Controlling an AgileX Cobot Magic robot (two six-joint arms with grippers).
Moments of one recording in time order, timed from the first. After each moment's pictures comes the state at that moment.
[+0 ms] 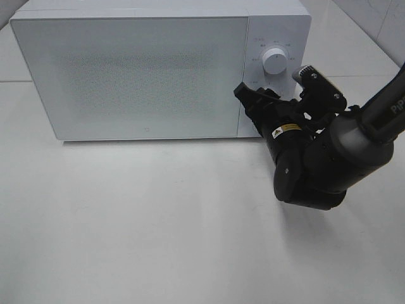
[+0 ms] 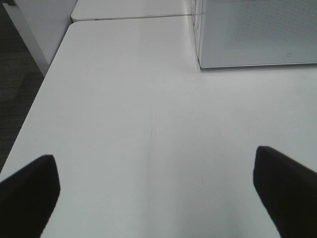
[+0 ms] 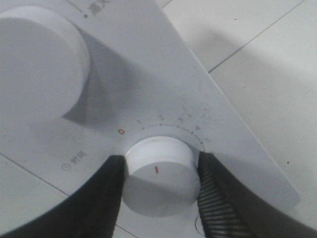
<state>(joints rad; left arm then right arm) 0.03 0.00 -0.51 0.00 1.08 0.07 0.62 2.09 -0.78 0.70 -1.22 0.48</state>
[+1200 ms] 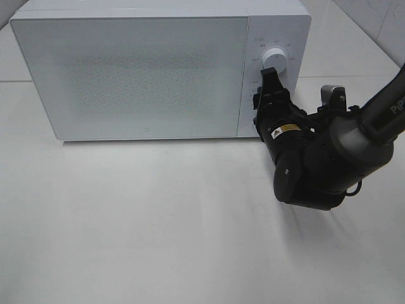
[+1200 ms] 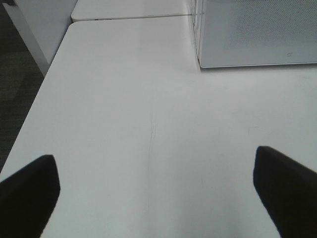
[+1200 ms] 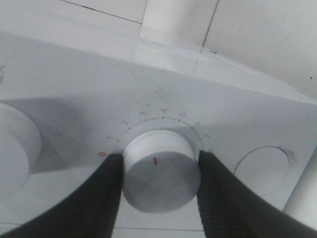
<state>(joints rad) 0.03 0.00 -0.51 0.00 1.08 0.07 0.62 2.09 -0.78 0.69 -1.22 1.08</state>
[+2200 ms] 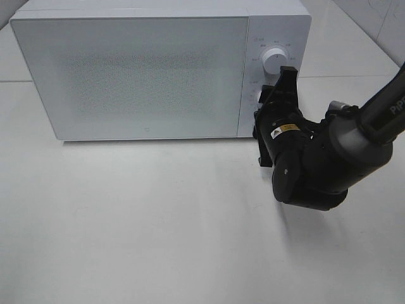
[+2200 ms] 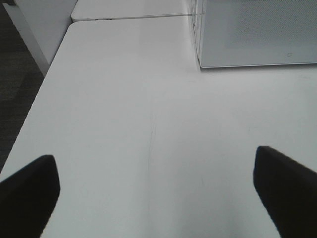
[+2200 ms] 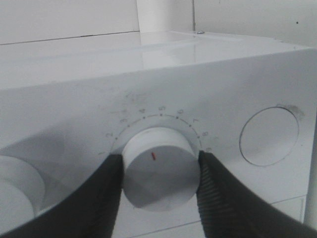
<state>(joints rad) 0.03 0.00 -0.51 0.00 1.08 0.07 0.62 2.09 -0.78 0.70 -1.22 1.43</state>
